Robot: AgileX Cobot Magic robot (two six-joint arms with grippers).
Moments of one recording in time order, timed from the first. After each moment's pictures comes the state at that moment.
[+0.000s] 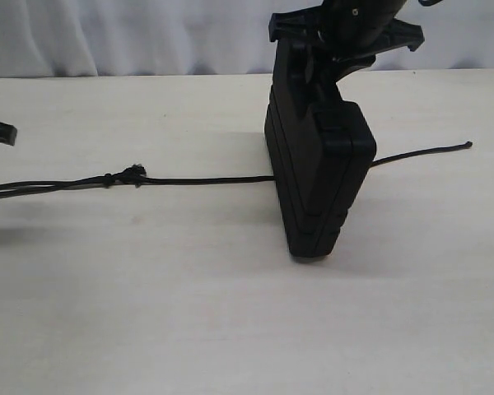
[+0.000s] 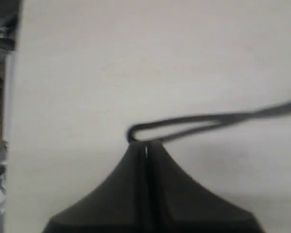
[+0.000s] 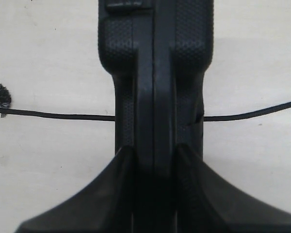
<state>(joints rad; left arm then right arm) -0.02 1.63 -0.94 0.49 0.50 -0.33 0.36 1.90 -1.78 0.01 1.10 0.32</state>
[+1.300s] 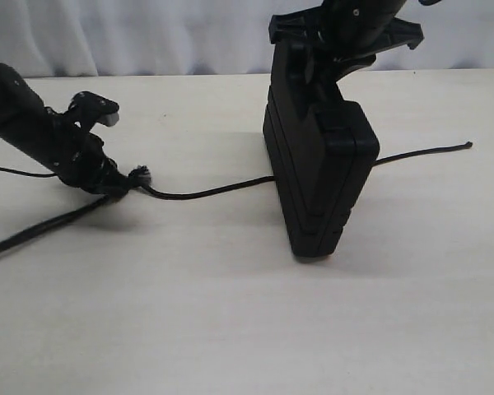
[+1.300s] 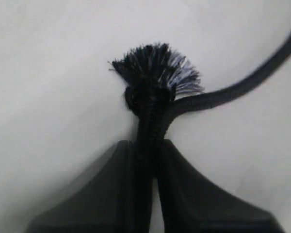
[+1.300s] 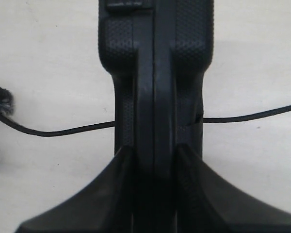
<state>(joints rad) -0.11 2.08 -1.17 -0.64 0.55 0.93 0.36 1.90 -1.78 0.01 1.10 0.29</state>
